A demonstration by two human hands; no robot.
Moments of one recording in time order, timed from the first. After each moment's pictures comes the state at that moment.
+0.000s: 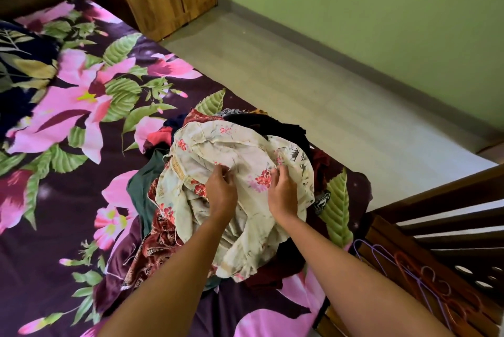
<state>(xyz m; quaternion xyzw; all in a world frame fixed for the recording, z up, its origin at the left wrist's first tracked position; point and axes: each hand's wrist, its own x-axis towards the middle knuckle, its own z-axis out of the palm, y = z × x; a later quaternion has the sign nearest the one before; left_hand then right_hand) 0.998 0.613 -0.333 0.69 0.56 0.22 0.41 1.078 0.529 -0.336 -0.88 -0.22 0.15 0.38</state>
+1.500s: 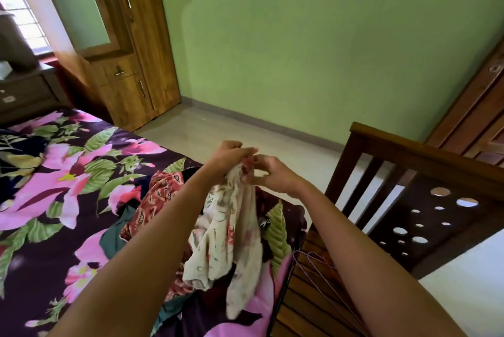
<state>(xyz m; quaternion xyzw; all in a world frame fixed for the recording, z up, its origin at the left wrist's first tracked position) 1.024 0.466 -0.068 0.75 0.25 0.11 0.60 1.104 0.335 -0.085 -0.76 -0.41 0.31 0.41</state>
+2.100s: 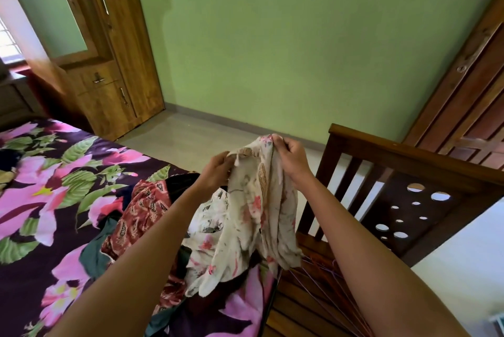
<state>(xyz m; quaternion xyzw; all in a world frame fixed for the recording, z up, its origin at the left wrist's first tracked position) 1.038 0.456 -0.103 0.74 0.18 0.14 0.64 1.149 0.308 -0.076 -0.76 -0.24 0.08 0.60</state>
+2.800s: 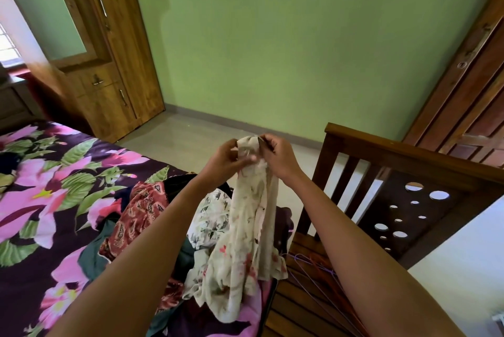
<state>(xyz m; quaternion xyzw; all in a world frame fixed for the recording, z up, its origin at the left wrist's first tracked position) 1.052 0.433 -0.072 0.76 0.07 0.14 0.63 1.142 0.308 -0.065 -0.74 -0.38 0.04 0.54</state>
